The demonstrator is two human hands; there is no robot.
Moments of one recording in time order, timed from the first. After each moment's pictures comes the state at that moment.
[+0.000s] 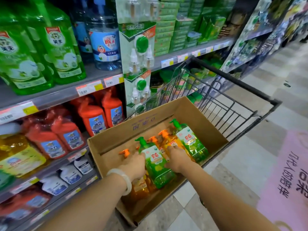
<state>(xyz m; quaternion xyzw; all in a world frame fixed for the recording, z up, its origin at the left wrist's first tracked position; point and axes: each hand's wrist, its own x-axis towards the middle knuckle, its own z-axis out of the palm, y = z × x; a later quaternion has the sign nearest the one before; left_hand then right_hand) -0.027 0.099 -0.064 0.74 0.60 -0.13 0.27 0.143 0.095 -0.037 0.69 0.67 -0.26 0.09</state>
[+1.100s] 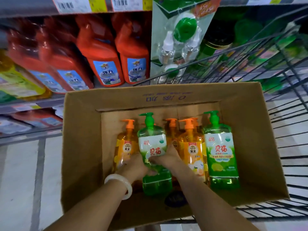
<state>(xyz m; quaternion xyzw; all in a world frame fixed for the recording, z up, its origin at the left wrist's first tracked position) 0.044 0.130 -0.210 0.31 0.76 0.08 0.57 0.152 0.199 -0.199 0.66 0.45 -0.60 0.04</state>
